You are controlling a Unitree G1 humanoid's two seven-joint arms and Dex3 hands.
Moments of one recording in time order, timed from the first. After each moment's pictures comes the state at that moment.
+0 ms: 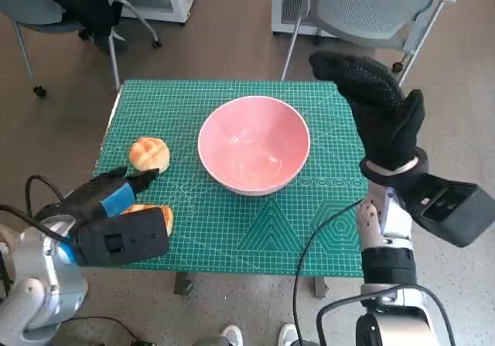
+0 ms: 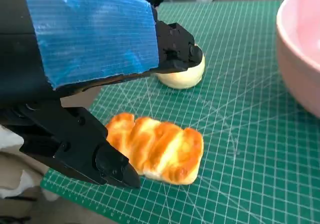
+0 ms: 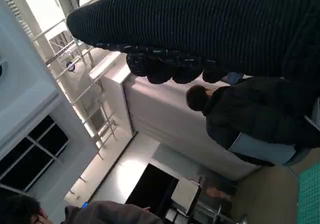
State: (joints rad) left arm -0.25 0.86 -0.28 -0.41 0.66 0.72 -0.72; right arm -0.78 -0.08 -0.18 0.62 0.43 -0.74 0.71
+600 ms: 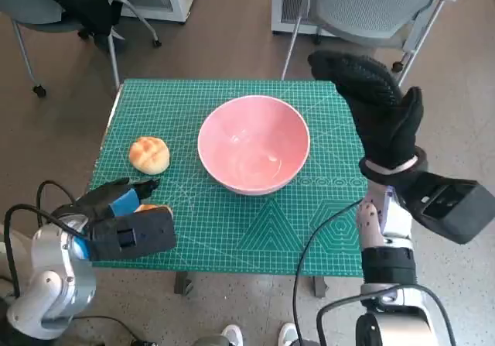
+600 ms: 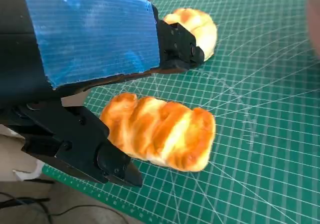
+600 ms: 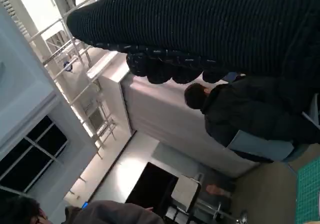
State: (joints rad) left arm -0.27 0.82 -0.32 -0.29 0.70 0.70 -0.73; right arm -0.78 -0.08 -0.18 0.62 0.43 -0.72 0.71
